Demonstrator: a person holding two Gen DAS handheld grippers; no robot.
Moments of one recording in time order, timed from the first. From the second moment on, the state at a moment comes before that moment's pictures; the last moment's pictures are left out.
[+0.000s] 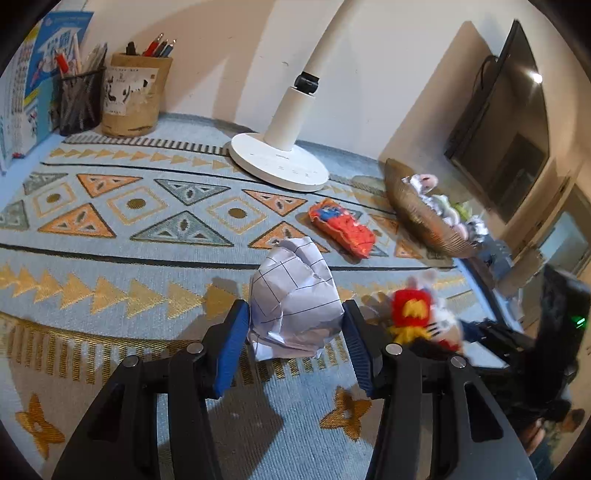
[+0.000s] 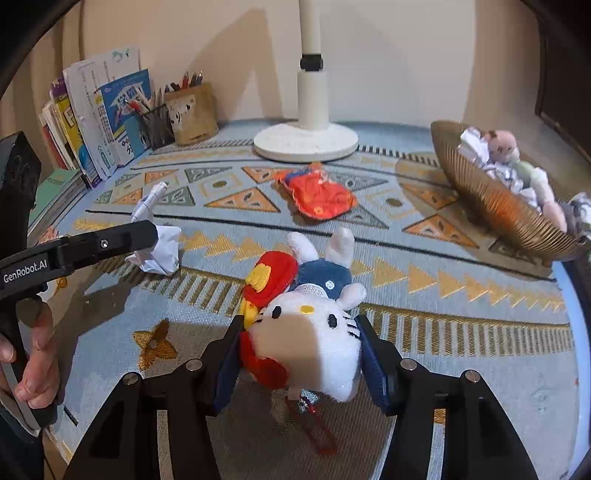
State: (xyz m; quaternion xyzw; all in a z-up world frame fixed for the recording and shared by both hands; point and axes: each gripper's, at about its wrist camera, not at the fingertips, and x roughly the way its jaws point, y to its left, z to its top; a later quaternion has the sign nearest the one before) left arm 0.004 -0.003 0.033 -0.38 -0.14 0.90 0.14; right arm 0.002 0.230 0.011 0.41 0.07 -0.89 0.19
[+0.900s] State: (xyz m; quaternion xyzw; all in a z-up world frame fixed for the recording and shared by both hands) left arm -0.192 0.196 0.098 -0.39 -0.15 0.85 0.32; right arm -0.099 0.417 0.118 0.30 -0.11 -0.95 0.02
